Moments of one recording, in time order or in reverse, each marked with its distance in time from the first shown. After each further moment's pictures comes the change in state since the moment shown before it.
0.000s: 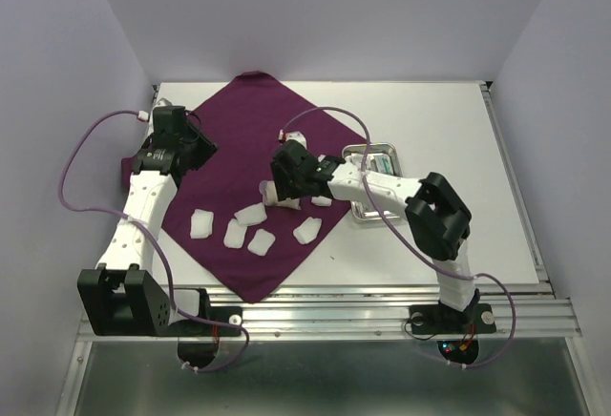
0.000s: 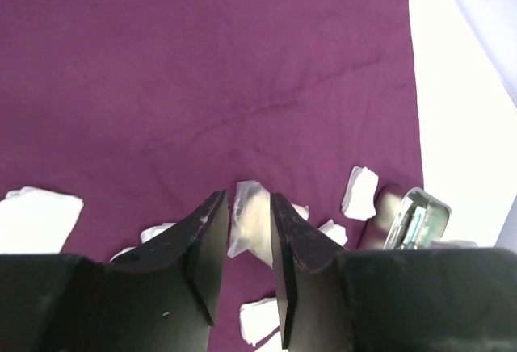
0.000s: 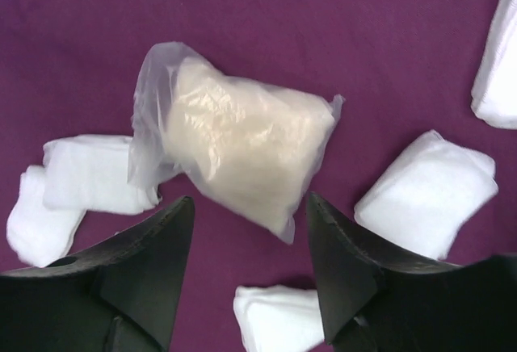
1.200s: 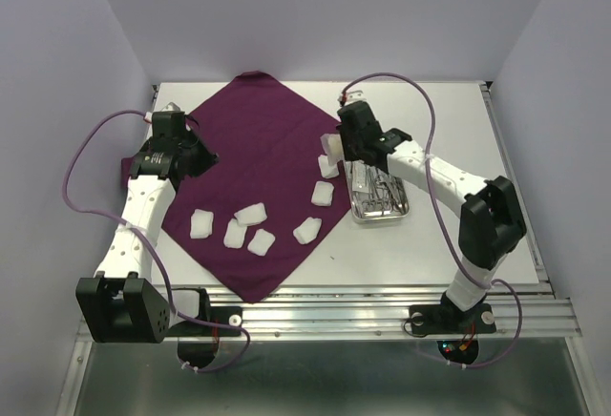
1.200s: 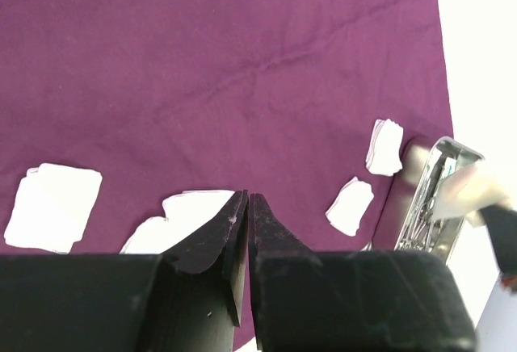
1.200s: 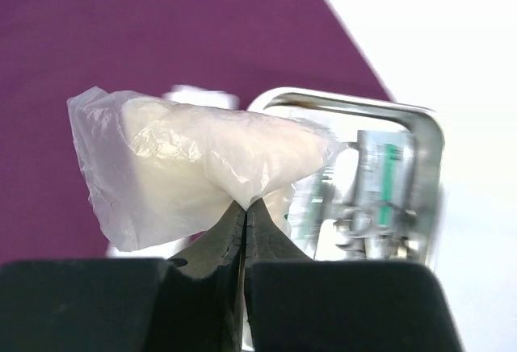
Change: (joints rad) left arm 0.014 -0.047 -0.006 -0.094 0.071 0.119; right arm -0.246 -0.235 -0.112 0.014 0.117 -0.316
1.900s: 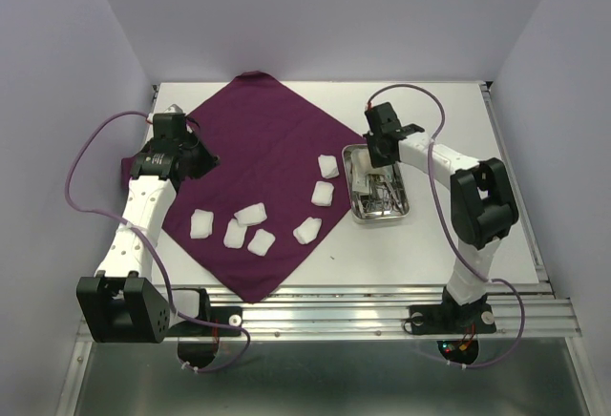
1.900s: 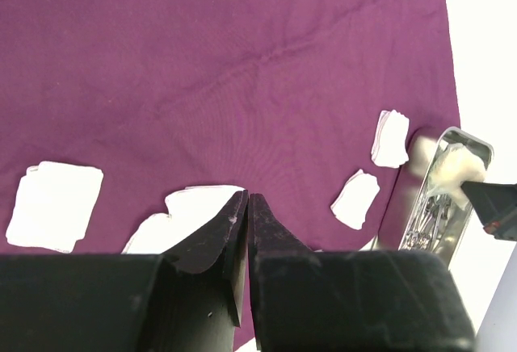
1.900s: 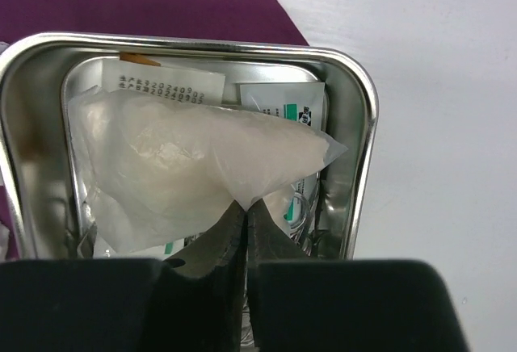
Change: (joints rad) left arm 0.000 0.000 -0.015 0.001 0.018 0.021; right arm -0.268 0.122 -0.058 -0.071 -0.107 -0.093
